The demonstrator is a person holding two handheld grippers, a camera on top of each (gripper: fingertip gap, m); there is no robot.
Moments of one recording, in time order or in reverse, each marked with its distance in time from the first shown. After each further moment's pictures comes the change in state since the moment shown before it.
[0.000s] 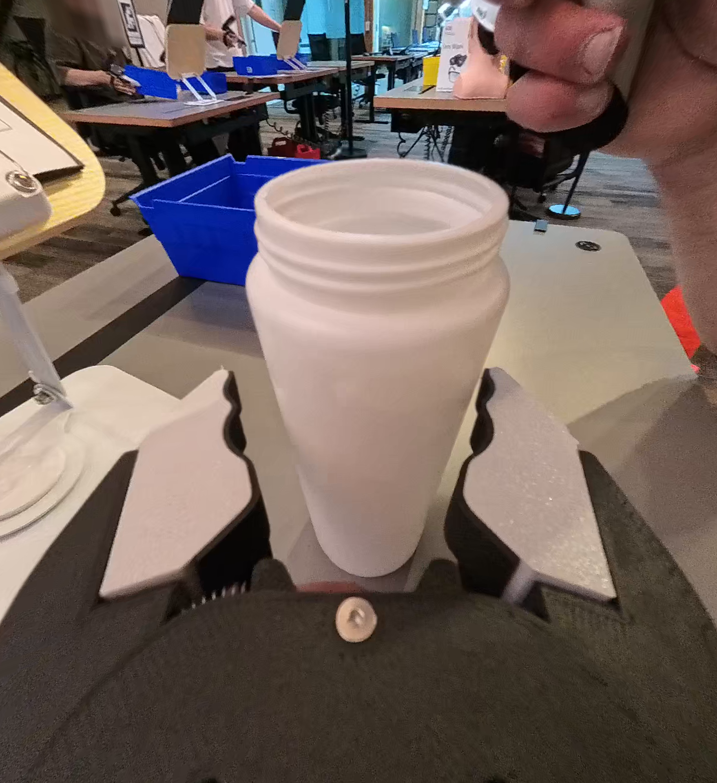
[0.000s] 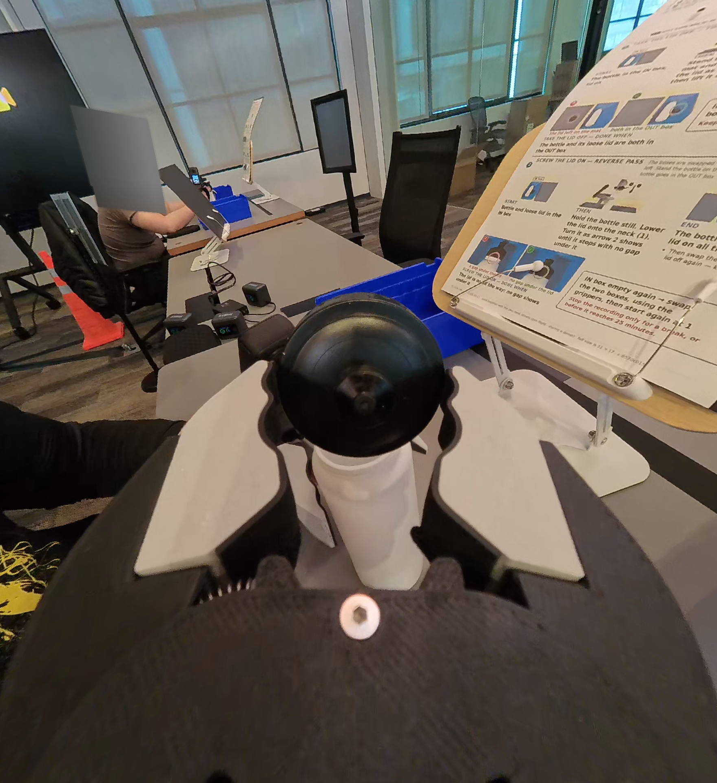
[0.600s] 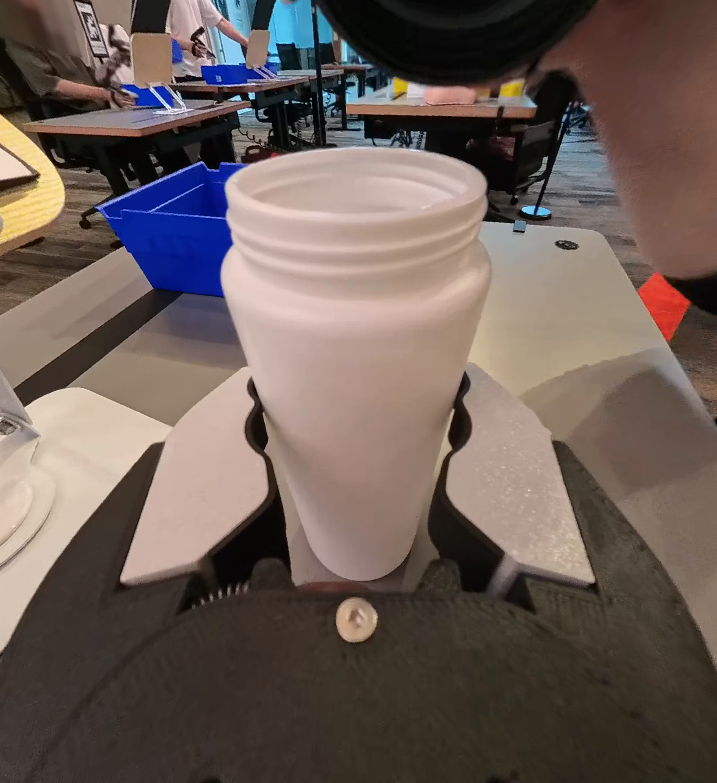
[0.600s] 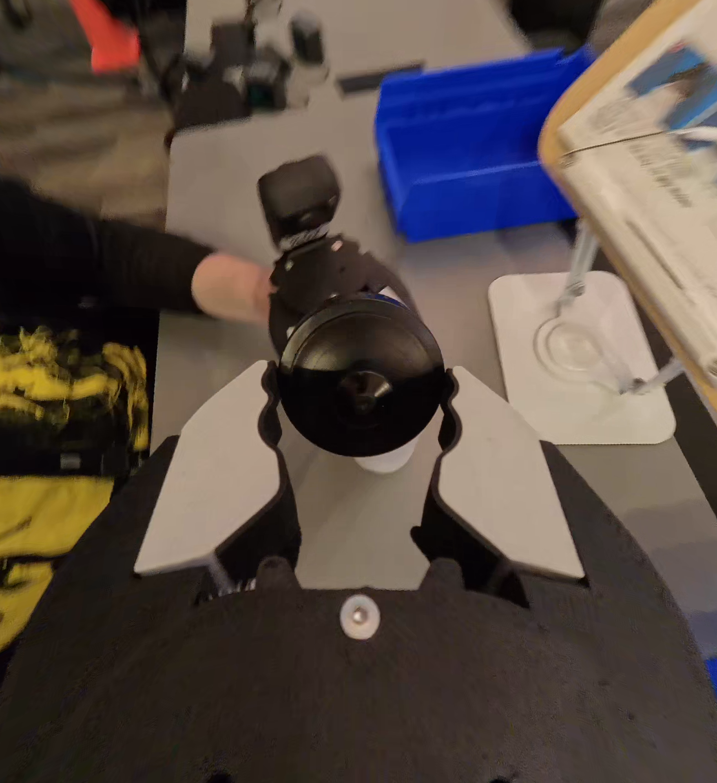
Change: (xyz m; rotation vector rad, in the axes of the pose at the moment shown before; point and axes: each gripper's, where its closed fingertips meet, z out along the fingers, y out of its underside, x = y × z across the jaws) left arm 0.005 -0.001 0.013 0.013 0.064 0.017; right arm -0.002 0.050 0.011 -0.537 -0.228 -0.203
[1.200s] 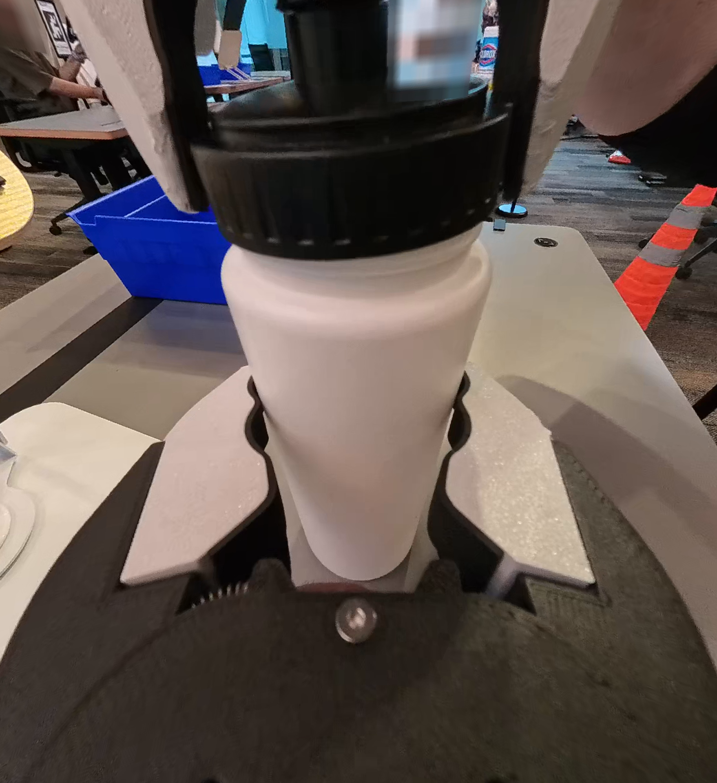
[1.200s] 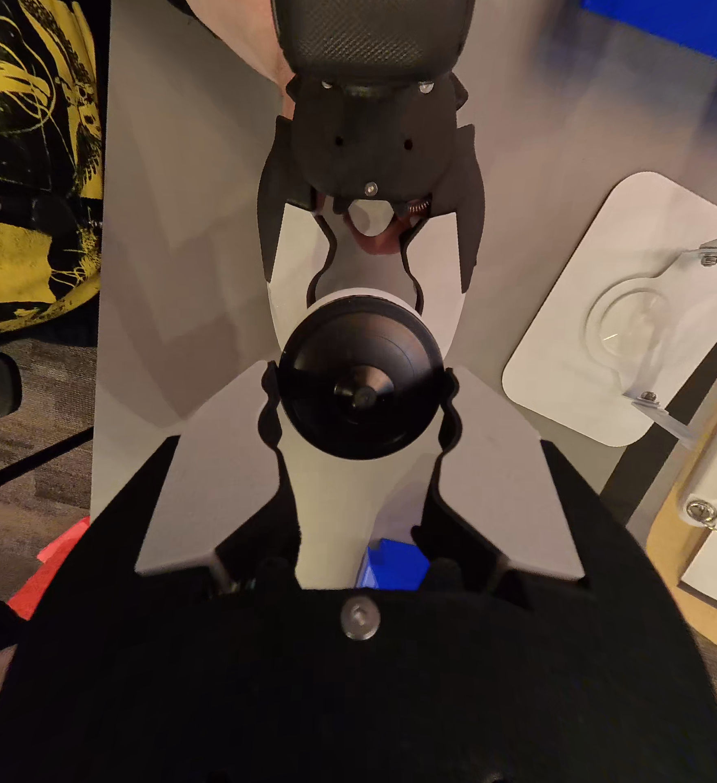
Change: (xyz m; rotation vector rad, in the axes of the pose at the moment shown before) left arm 0.004 -0.001 0.004 0.002 0.053 0.010; right arm 0.012 0.024 0.034 -0.654 -0.217 -0.361
